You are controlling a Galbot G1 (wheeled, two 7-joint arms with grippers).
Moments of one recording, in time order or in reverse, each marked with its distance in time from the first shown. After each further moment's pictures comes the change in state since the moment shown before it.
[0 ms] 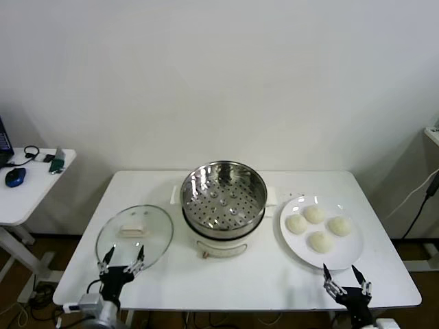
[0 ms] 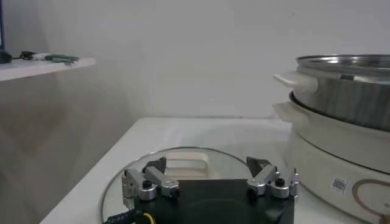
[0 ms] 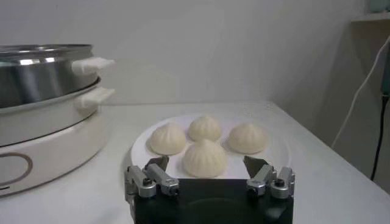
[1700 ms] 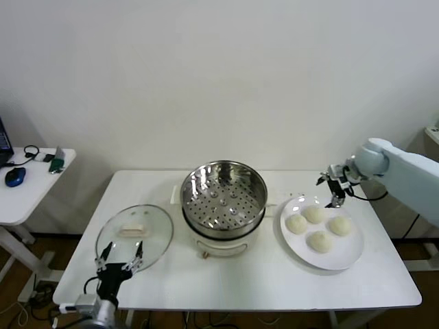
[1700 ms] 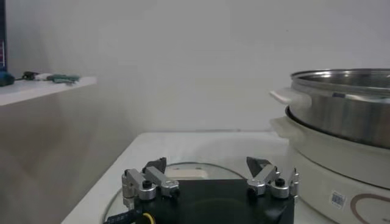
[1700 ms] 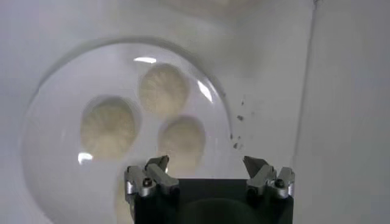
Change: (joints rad) left arm 0.014 0.008 -0.005 -0.032 0.010 -0.035 0.004; right arm 2.069 -0.425 -1.831 -0.933 -0.306 -0.031 -1.119
